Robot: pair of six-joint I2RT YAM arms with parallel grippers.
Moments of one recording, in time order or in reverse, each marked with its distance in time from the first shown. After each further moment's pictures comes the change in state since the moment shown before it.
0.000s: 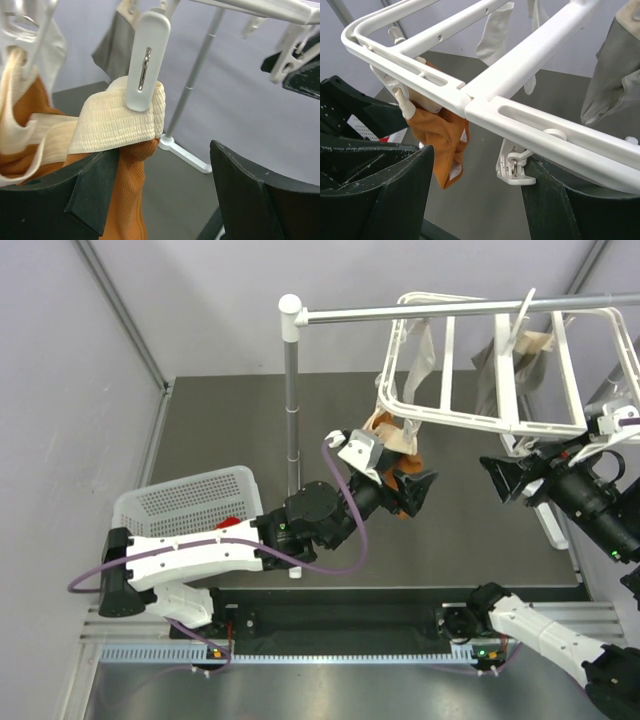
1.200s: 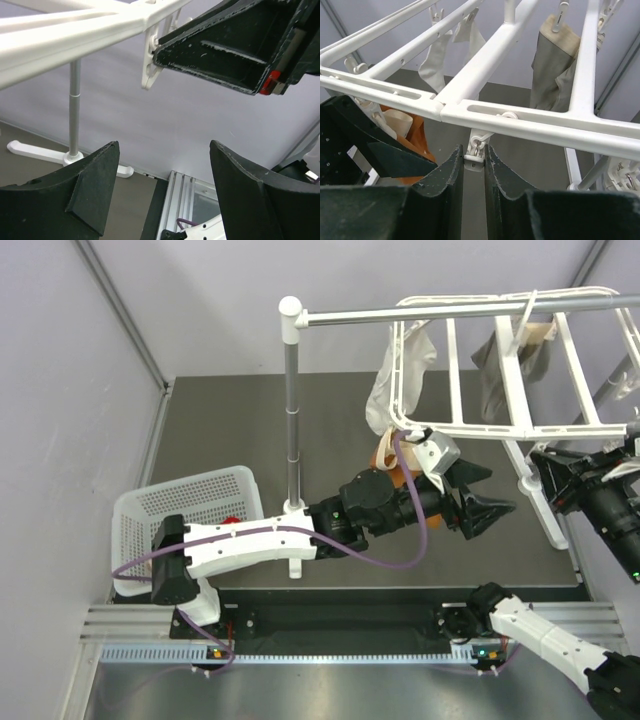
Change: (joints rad) left arm -0.001 0.294 0.287 0.051 0.484 -0.095; right arm 0.000 -0.067 0.027 -0.014 0.190 -0.138
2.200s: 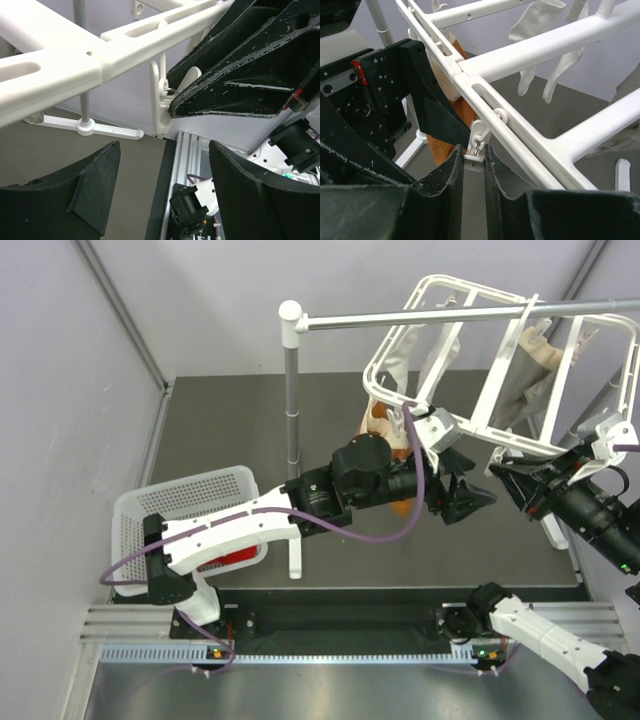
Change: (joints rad) left arm 0.085 -0.020 0.187 -0.410 0.143 0.035; right arm 0.000 0.011 -0.065 0.027 -0.297 0.005
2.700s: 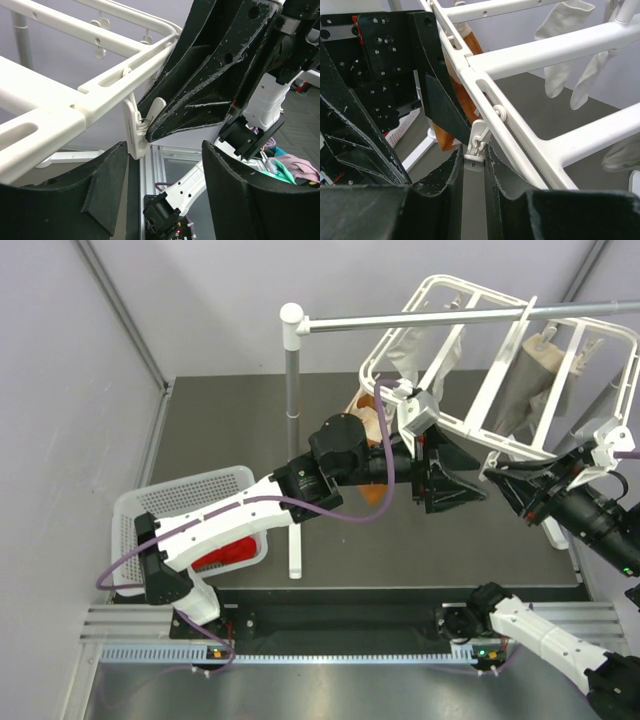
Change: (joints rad) left arm 0.105 -0.037 -0.037 0.144 0.357 -0.114; right arm 0.000 -0.016 -0.020 0.019 -0.079 0.000
